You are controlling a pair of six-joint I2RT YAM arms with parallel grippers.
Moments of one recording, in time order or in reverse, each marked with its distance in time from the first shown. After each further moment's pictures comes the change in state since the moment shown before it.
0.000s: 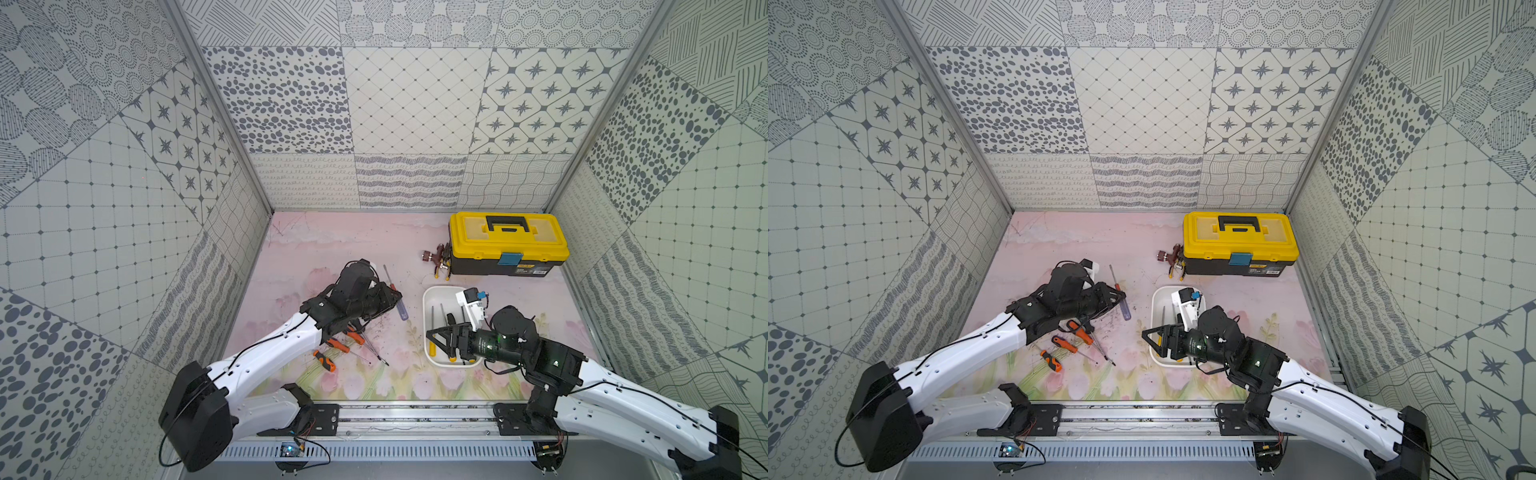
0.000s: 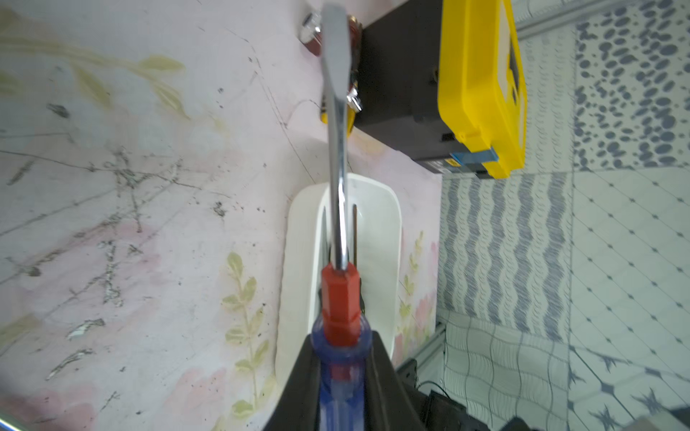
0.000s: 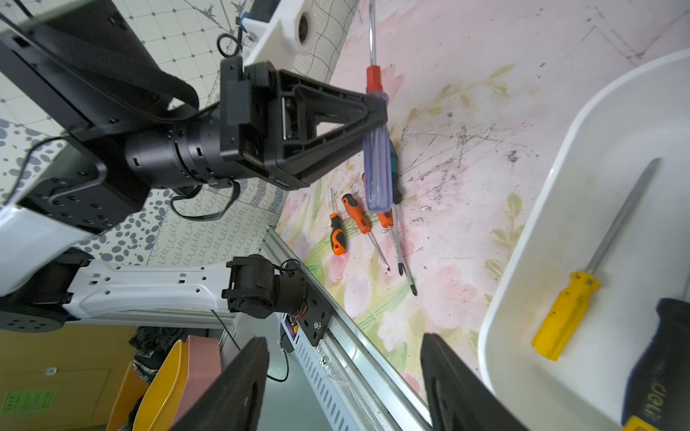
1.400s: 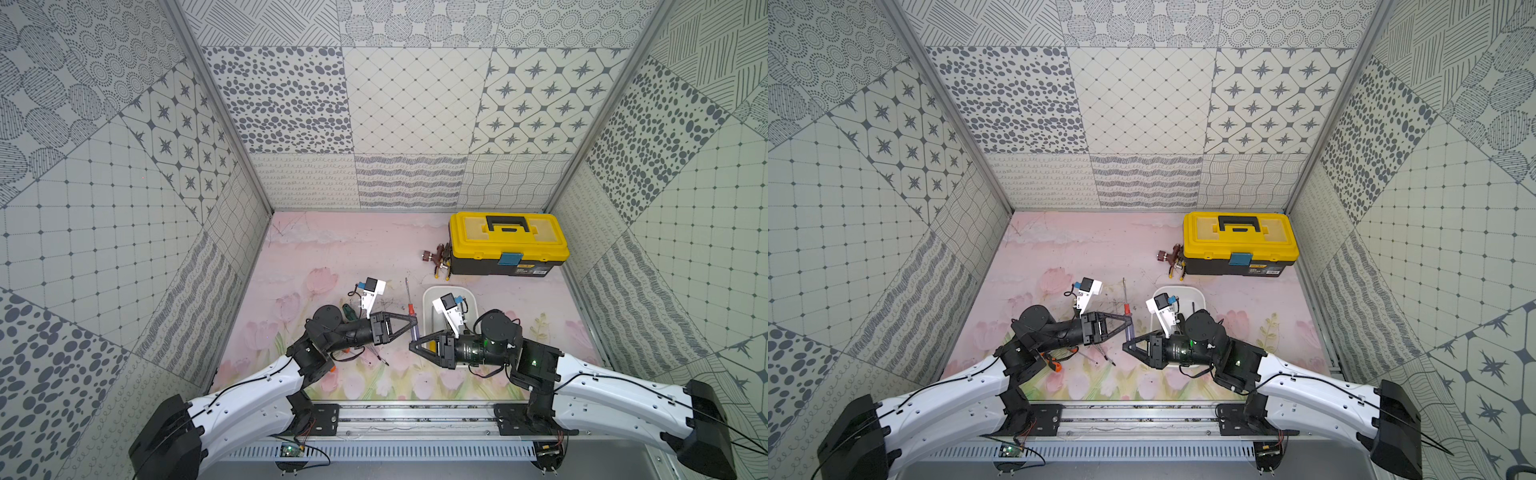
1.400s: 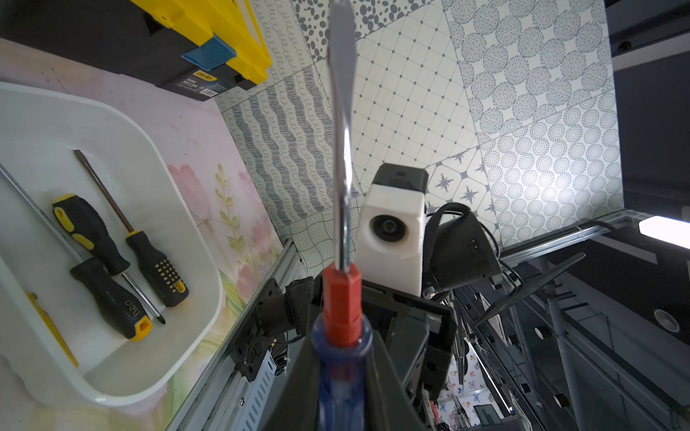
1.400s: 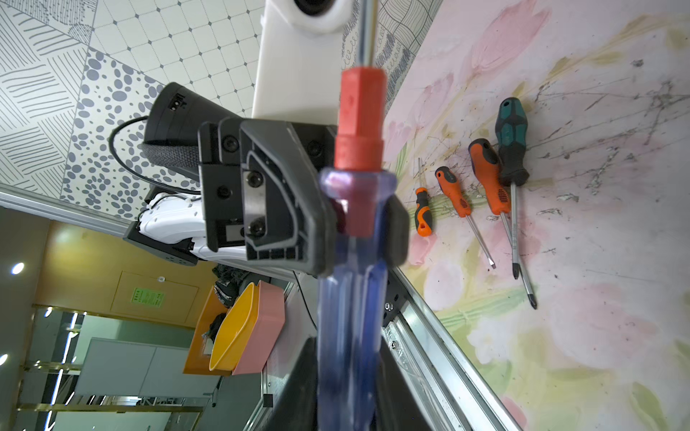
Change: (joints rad) left arm -0.106 -0.230 -0.376 0.780 0.334 -0.123; right arm 0.104 0.145 -0.014 0.279 -0.107 0.050
